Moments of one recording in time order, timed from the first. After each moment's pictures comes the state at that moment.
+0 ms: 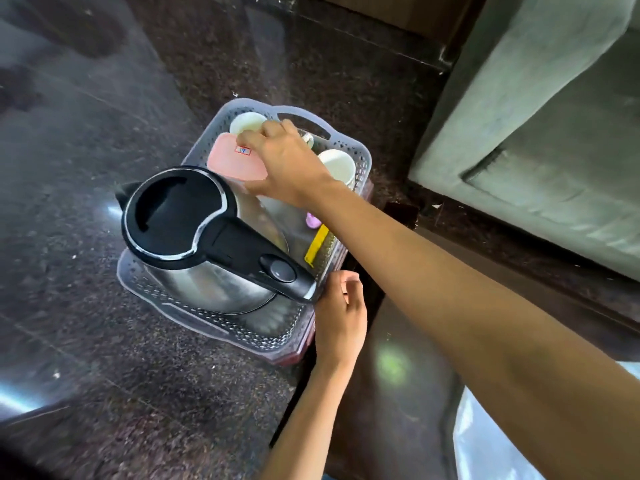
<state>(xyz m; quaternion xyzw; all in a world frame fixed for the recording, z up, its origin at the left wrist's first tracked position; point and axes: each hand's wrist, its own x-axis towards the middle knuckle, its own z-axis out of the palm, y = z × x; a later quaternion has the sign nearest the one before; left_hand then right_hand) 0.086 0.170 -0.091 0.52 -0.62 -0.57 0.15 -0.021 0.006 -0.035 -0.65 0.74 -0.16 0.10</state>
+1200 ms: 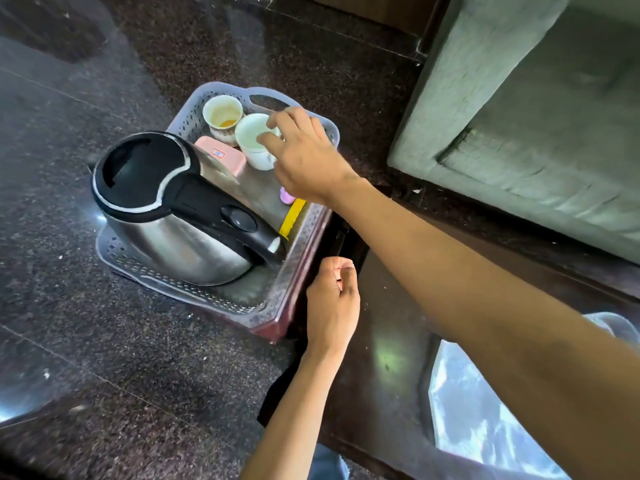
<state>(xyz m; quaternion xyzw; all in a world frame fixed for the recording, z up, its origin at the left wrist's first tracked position) 0.090 0.211 -0.073 0.50 -0.67 -0.53 0.14 -0.039 0.088 -0.030 -0.68 0.73 -0.08 -0.04</state>
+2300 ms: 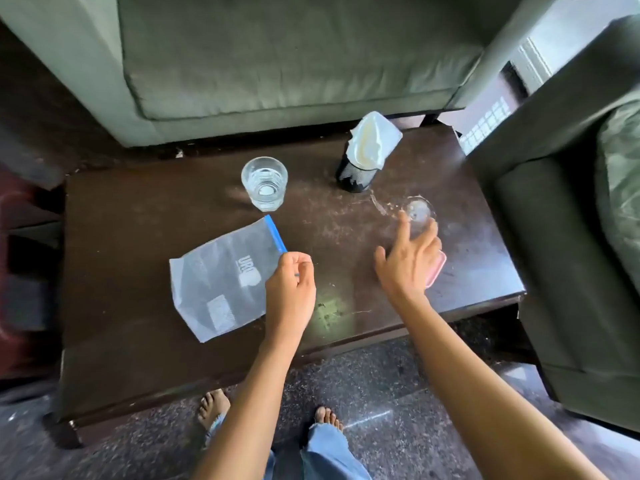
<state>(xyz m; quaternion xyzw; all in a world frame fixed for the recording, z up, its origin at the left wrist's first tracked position) 0.040 0.607 -0.068 0.29 -0.79 -0.54 -0.06 -0.033 0.775 -0.107 0.14 0.99 -0.07 0.02</state>
